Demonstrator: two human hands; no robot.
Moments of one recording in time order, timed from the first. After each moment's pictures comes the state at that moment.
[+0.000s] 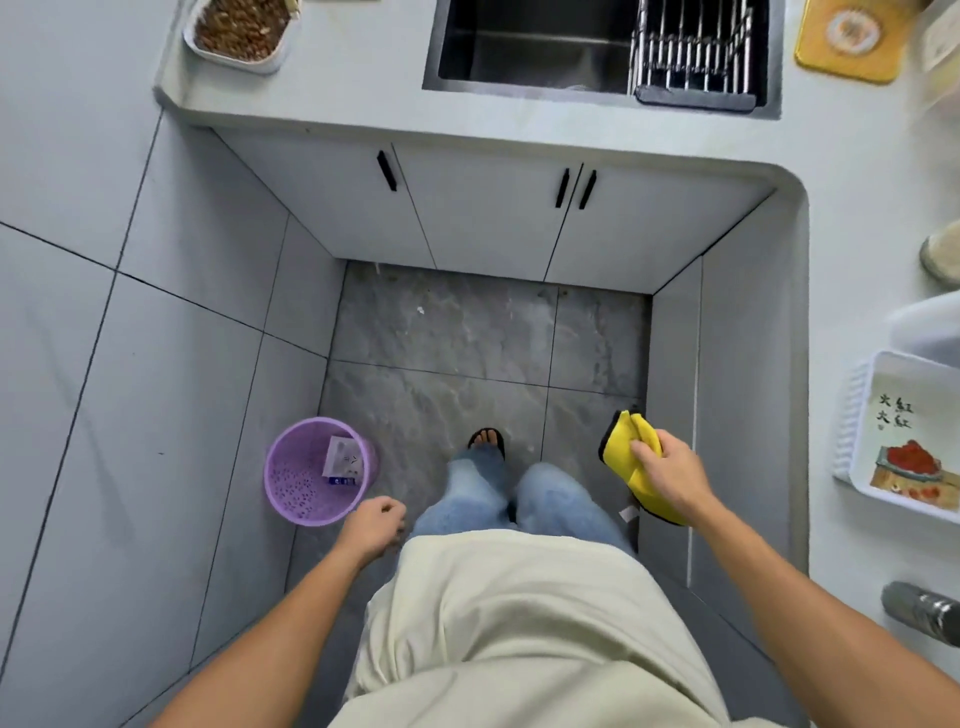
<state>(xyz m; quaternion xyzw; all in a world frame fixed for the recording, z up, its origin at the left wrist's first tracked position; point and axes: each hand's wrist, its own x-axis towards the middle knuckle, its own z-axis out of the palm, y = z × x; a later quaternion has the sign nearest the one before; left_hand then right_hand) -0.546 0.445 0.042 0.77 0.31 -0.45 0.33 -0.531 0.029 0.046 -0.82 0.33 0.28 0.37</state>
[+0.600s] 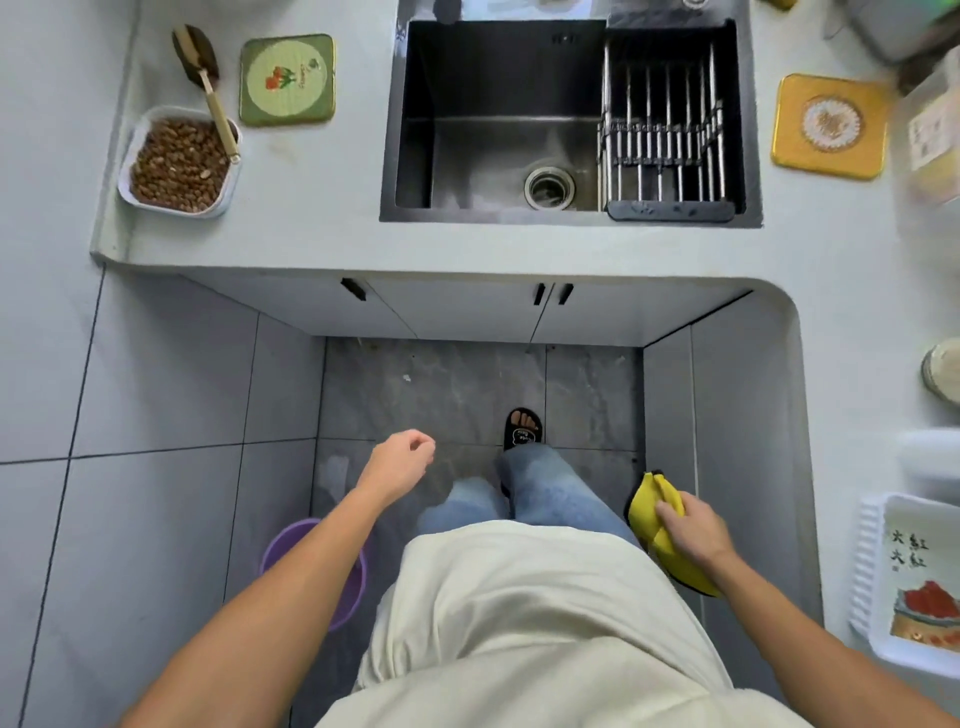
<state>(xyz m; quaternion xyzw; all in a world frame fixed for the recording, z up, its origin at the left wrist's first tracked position) -0.227 0.357 0.051 0.83 0.16 -0.43 0.31 -0.399 -0.035 0.018 -0.79 0.40 0.34 0.31</state>
